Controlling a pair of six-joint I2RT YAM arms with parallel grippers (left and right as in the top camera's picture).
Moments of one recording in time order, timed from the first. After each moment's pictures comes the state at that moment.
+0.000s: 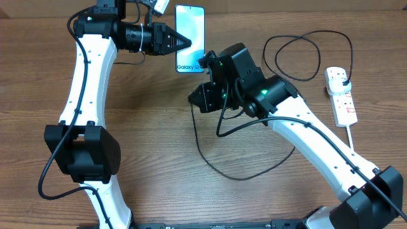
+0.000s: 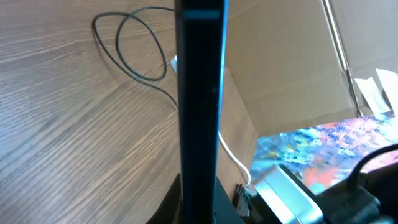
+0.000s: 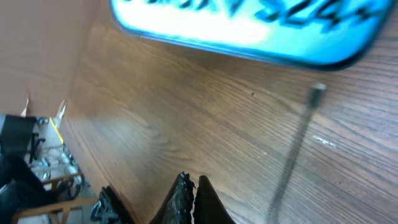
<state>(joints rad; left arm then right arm) -0.05 2.06 2.06 -1.09 1.17 0.03 0.59 1.65 1.45 -0.66 -0.47 0.42</state>
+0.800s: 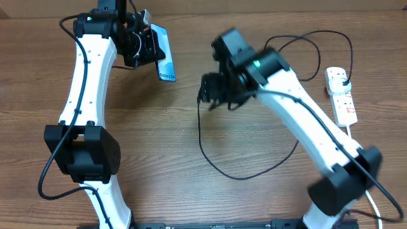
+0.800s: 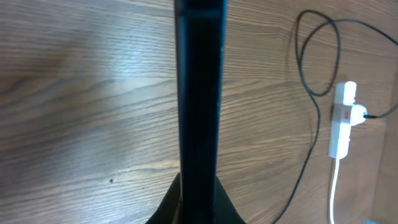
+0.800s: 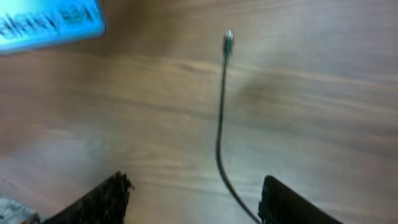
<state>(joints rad) -0.05 2.06 2.06 -1.20 0.50 -0.27 0.57 1.87 1.86 -1.19 -0.19 0.55</state>
